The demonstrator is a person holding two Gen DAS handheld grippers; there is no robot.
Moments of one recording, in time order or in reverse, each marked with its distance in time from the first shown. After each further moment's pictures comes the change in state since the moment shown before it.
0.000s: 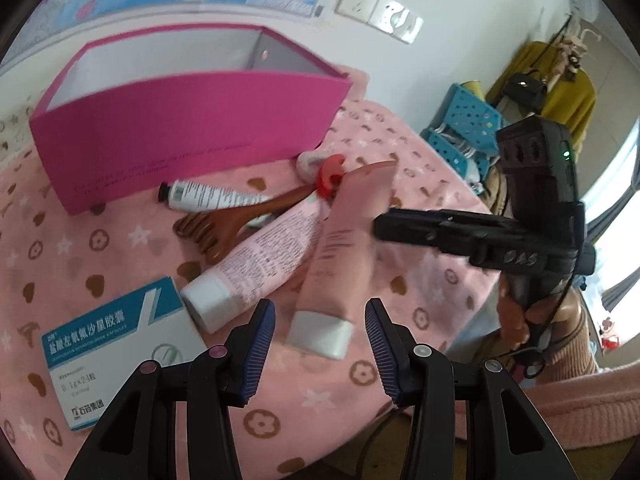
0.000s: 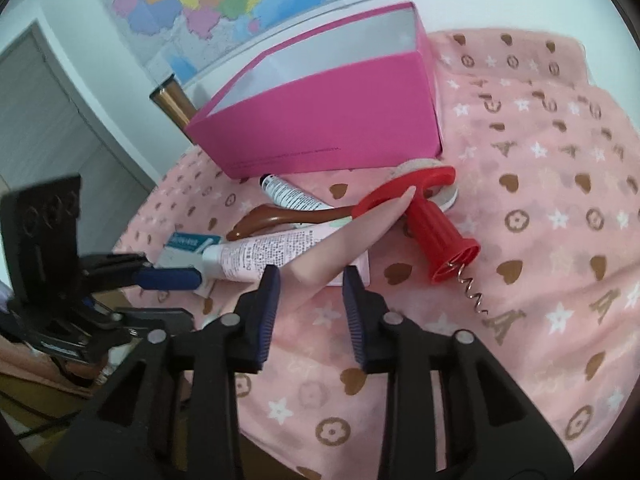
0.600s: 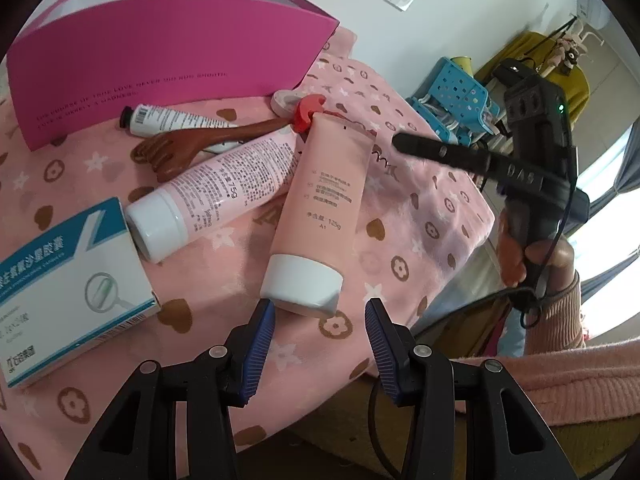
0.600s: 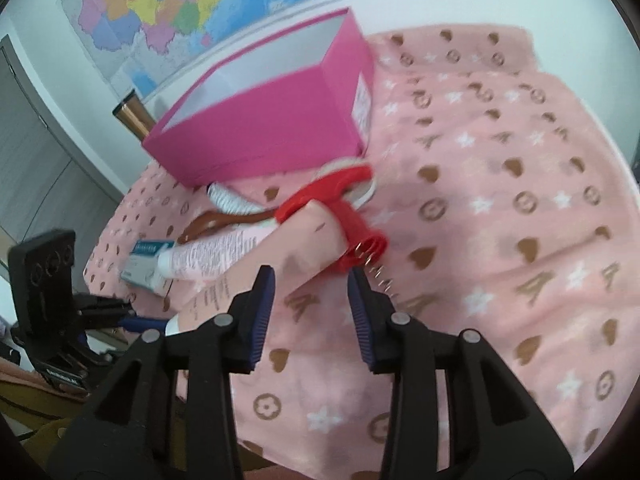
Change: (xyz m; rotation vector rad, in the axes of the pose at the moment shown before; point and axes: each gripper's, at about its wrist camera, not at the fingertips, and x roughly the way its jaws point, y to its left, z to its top) left arm 0.021 -0.007 -0.027 -0.042 0.120 -0.116; right arm -0.031 -0.033 0.002 0.034 -0.024 -0.133
